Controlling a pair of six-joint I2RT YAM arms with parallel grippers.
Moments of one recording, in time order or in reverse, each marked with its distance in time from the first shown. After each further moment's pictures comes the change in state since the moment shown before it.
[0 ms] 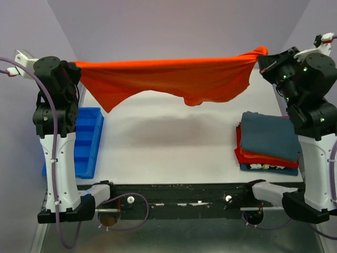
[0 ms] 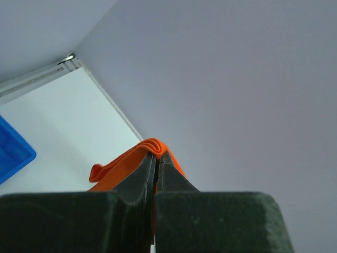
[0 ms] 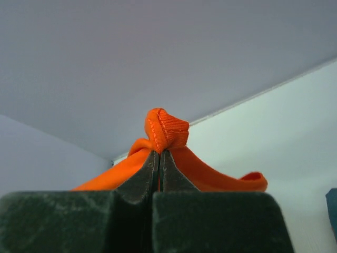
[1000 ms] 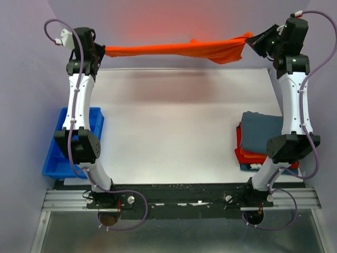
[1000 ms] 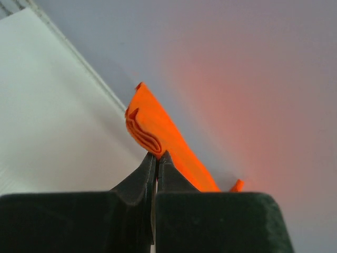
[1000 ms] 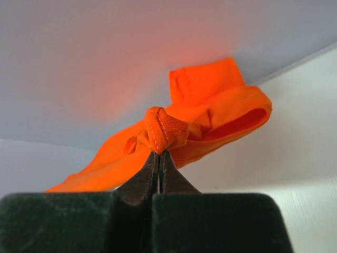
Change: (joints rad) left arm -0.002 0.669 0.395 0.132 0.169 -0.067; right arm -0.304 0.632 0.420 0.080 -0.429 0.100
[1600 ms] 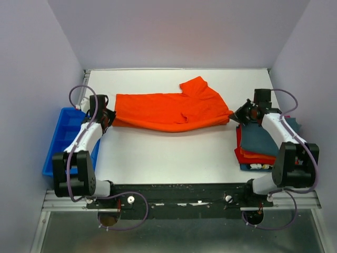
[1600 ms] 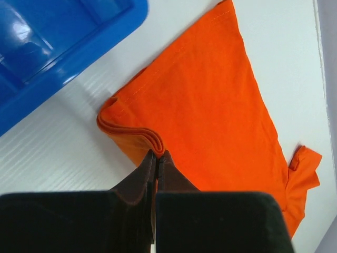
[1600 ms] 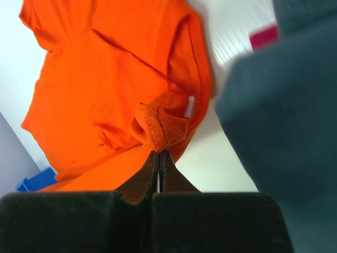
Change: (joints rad) left arm 0.004 -0.393 -1.208 0.360 0.071 -0.009; right arm -0.008 -0.311 -1.204 0.218 -0.048 0.040
